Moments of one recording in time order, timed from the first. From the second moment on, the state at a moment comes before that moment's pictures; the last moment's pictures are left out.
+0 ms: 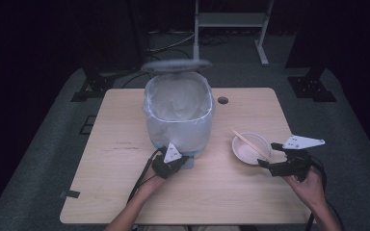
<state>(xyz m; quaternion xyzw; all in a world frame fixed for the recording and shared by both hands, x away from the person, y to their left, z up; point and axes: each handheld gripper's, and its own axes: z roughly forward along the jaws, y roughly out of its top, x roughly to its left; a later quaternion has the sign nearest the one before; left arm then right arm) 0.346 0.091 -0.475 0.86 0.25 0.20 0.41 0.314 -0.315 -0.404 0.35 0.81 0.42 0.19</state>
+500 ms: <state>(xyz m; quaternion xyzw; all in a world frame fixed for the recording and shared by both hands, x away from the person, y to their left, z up) 0.346 0.090 -0.477 0.85 0.26 0.20 0.41 0.346 -0.303 -0.390 0.35 0.83 0.41 0.16</state>
